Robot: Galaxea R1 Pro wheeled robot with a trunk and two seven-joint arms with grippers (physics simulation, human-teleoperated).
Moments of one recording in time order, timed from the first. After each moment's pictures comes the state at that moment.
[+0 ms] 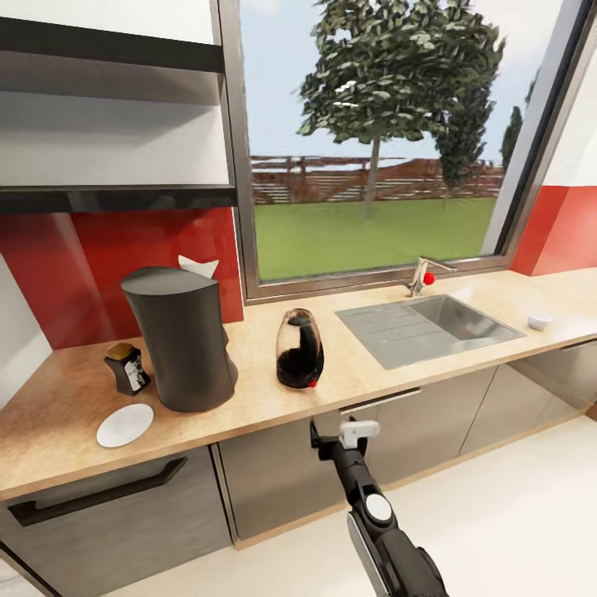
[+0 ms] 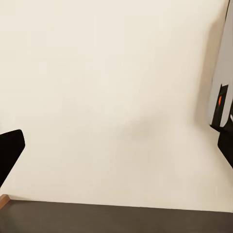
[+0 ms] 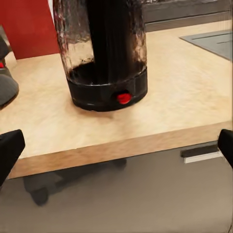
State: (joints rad) left arm 0.03 0.17 0.51 -0.11 -0.51 0.00 0.12; right arm -0.34 0.17 0.22 -1.04 -0.01 -0.13 -0.08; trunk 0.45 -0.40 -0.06
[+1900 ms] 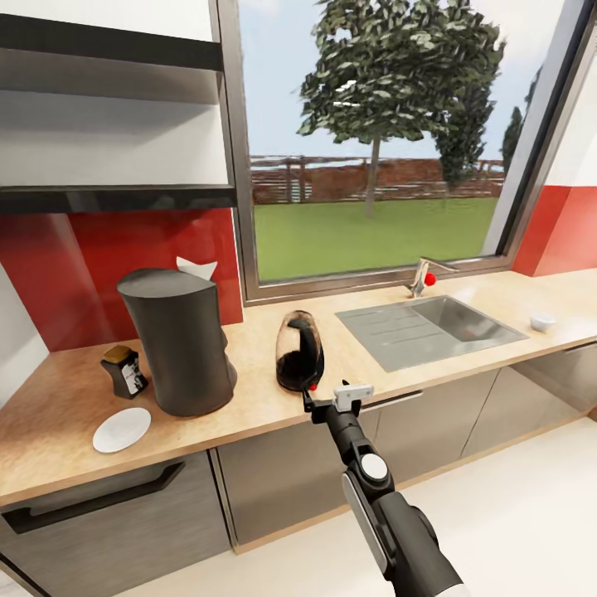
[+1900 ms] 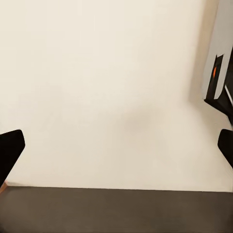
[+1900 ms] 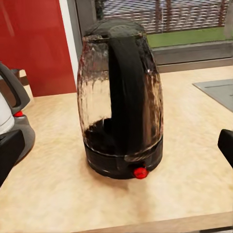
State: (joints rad) left arm 0.06 0.16 0.51 -0.10 -0.50 0.02 0.11; right arm -0.42 0.17 0.27 -1.19 -0.01 -0.01 -0.08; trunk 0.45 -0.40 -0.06
